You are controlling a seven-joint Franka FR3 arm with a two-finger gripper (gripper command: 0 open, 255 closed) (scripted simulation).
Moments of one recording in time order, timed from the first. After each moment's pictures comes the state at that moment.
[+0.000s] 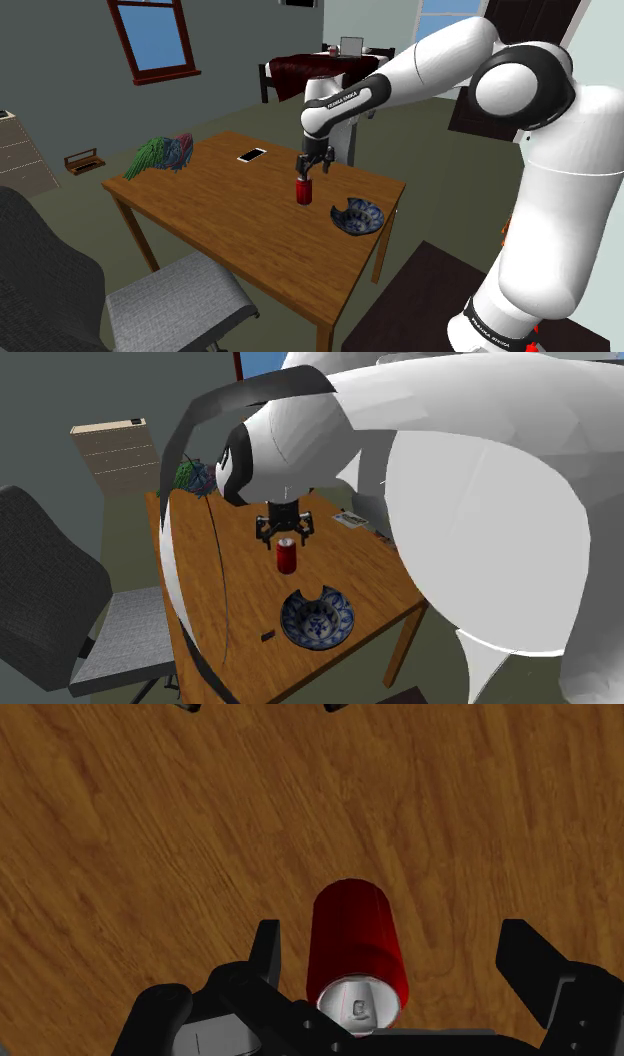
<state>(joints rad) -0.02 0.21 -0.02 -1.93 0.01 2.18 0.12</state>
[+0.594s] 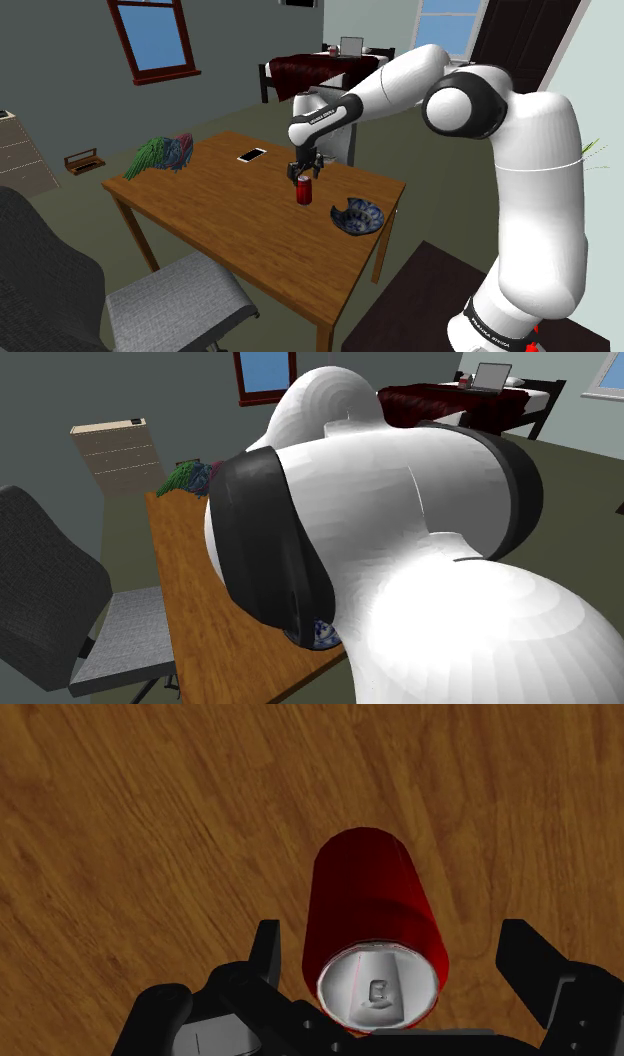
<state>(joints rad) -0.02 0.44 -0.03 -1.73 -0.01 2.21 0.12</state>
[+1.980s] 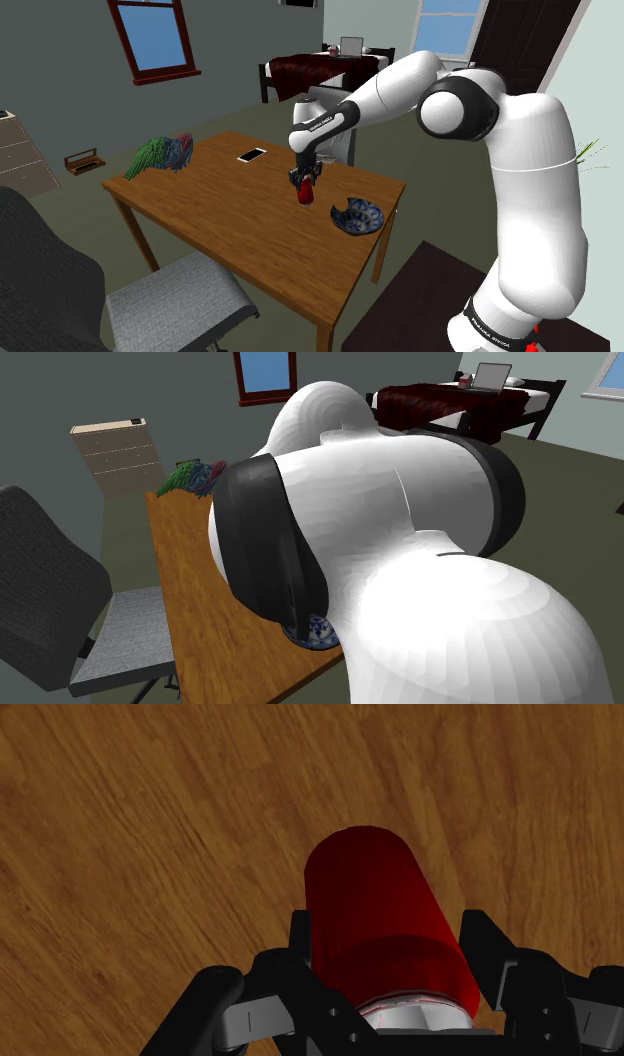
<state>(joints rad) -0.02 0.48 -0.03 -1.75 -0.01 2.26 0.12</state>
